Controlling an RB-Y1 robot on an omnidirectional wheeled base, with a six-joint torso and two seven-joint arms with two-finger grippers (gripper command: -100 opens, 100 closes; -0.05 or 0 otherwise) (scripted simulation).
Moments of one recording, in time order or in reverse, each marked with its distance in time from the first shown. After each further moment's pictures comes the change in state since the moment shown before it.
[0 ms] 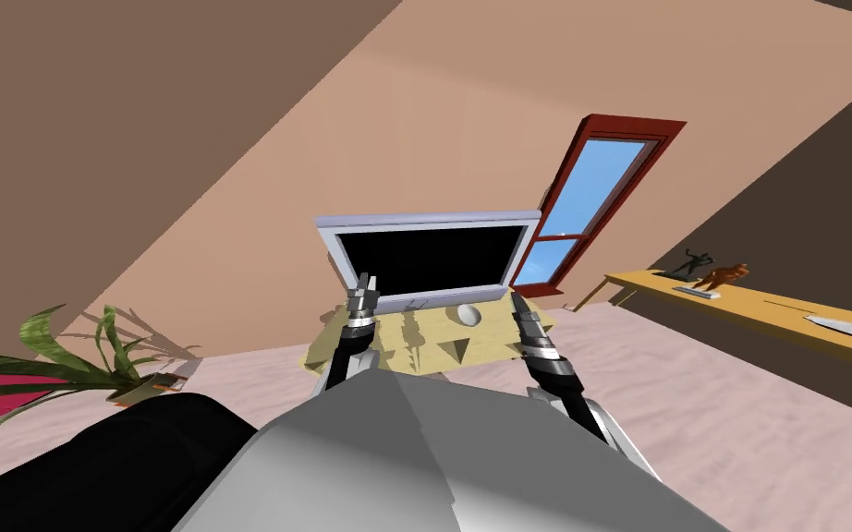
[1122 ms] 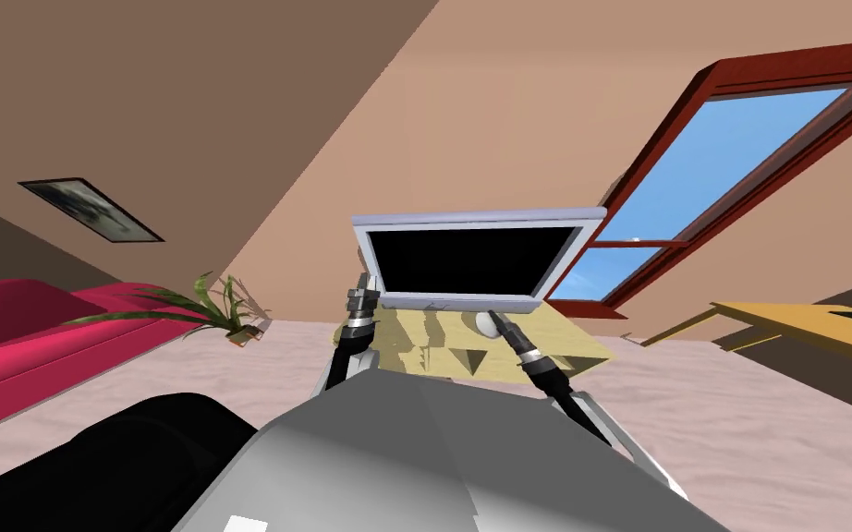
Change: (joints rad) left arm 0.000 0.000 0.000 0.000 0.000 0.000 0.000; right arm -0.084 -0.279 0.082 0.304 0.123 0.036 0.063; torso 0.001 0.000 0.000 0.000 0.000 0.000
